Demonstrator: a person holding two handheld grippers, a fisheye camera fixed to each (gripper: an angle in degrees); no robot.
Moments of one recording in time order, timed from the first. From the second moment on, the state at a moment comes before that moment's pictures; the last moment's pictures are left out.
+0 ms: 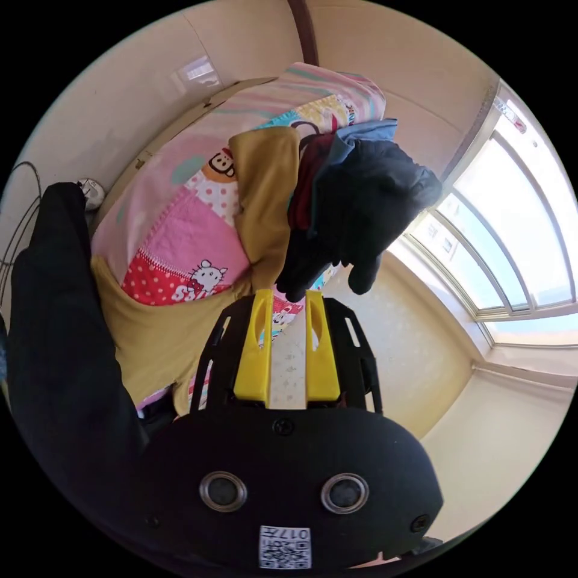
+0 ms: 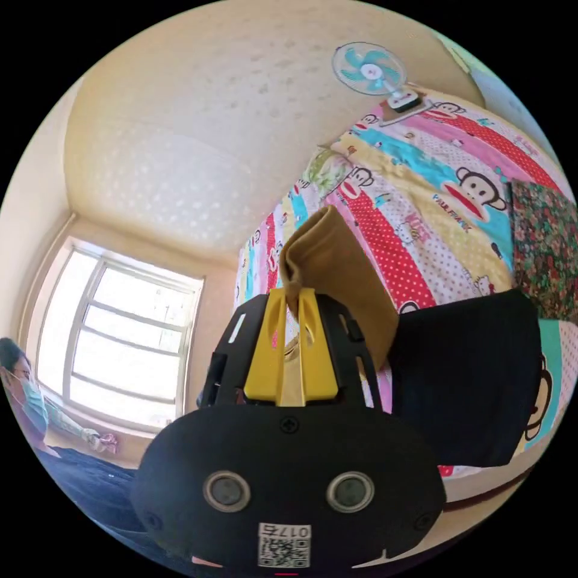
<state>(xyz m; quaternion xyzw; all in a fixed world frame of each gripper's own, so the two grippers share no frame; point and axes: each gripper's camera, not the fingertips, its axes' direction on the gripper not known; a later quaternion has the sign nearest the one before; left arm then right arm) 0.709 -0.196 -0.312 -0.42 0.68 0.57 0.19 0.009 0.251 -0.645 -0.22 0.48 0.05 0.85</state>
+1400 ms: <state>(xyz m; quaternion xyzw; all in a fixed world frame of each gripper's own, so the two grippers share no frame) 0.556 -0.360 -0.366 -0.56 0.55 0.59 0.18 0.384 0.690 -0.447 -0.59 0.09 0.51 0.62</state>
